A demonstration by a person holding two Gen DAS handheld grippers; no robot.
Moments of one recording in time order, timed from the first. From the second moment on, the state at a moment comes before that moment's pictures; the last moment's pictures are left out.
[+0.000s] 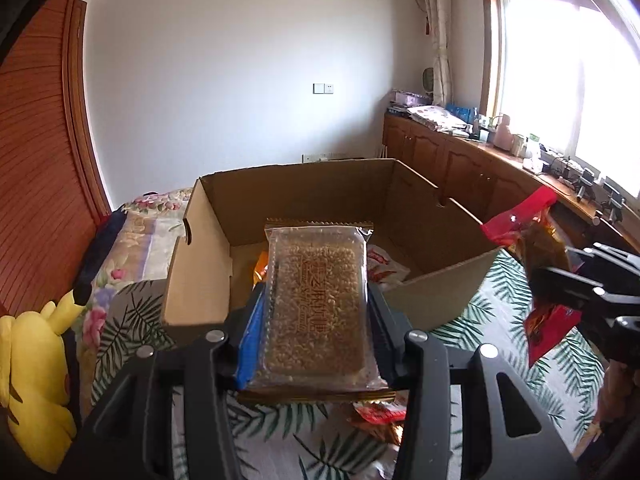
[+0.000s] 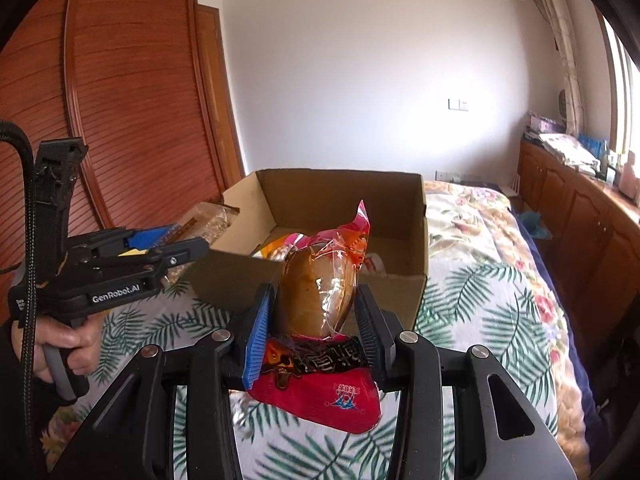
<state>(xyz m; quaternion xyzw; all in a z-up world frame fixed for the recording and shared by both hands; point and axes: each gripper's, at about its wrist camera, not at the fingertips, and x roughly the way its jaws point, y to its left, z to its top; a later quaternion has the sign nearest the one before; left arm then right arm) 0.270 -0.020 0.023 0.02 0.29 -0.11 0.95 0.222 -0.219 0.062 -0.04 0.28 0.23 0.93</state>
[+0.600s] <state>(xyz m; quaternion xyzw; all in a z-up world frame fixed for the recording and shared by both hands) 0.333 -0.001 0.007 0.01 0.29 -0.09 0.95 0.290 -0.173 0.067 -0.10 0.26 0.25 0.93</state>
